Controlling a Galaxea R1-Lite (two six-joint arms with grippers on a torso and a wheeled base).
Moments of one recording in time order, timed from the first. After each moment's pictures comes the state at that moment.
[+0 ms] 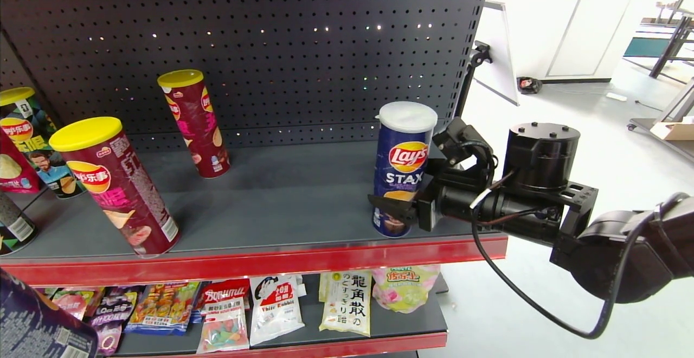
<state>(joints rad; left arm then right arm) -0.18 0.52 -0.61 0.28 -0.01 0.16 0.56 1.83 -0.80 -0.86 0.31 -0.17</state>
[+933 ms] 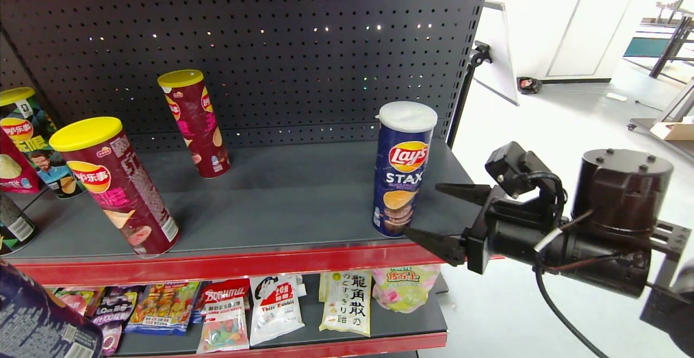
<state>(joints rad) -0.18 0.55 -0.61 0.26 -0.01 0.17 0.55 1.61 -0.54 -0.85 0.29 -0.16</state>
